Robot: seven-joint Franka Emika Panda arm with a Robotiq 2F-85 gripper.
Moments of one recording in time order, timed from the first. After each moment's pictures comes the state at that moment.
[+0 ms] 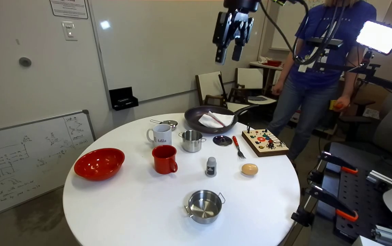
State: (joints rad) arm 0.04 -0.23 0.17 -2.35 -0.03 2.26 0.17
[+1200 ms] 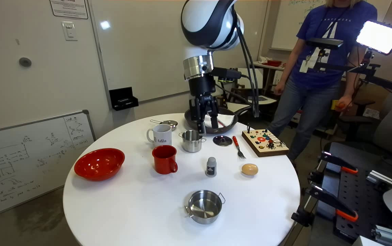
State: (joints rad) arm 0.03 0.47 0.13 -1.94 0.13 2.05 -0.11
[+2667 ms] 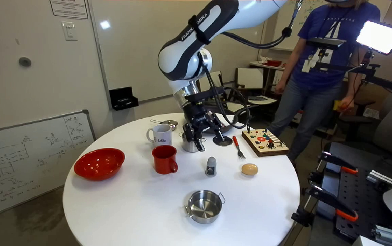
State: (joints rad) arm 0.08 0.91 0.02 -1.44 0.11 1.61 0.23
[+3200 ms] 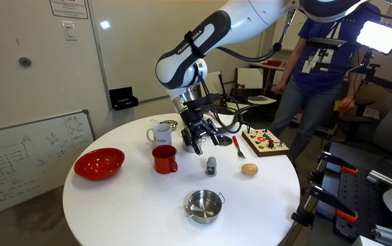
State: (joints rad) arm 0.07 1.03 0.02 -1.29 0.09 1.59 0.13
